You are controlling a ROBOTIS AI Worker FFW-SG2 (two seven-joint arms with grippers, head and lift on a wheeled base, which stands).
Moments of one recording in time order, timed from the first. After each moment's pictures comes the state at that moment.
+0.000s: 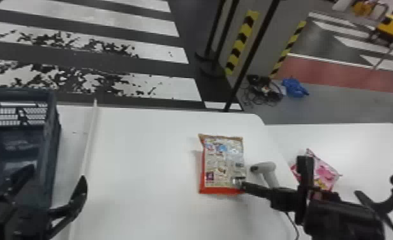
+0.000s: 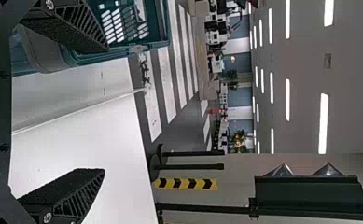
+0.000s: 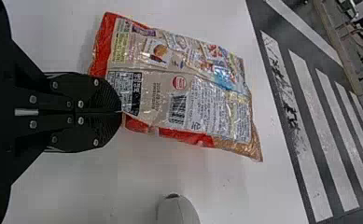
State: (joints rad) left arm 0.44 0.12 -0.17 -1.88 -0.06 0.00 -0.08; right arm -0.05 -0.05 -0.68 -1.57 0.46 0.79 1.18
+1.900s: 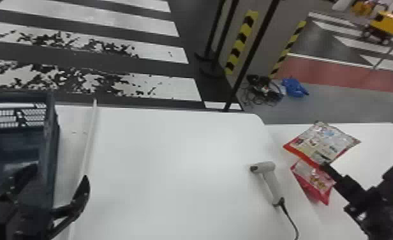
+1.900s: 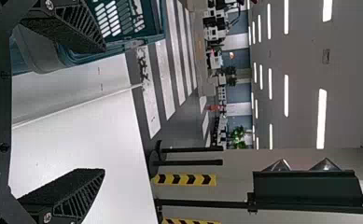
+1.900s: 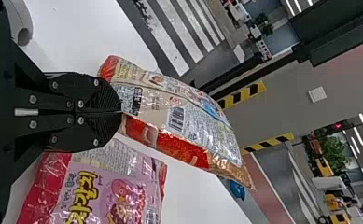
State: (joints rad) left arm 0.44 0.13 -0.18 -1.89 -0.06 0.00 -0.09; right arm -0.20 -0.19 -1.09 -1.37 -0.01 0.64 0.66
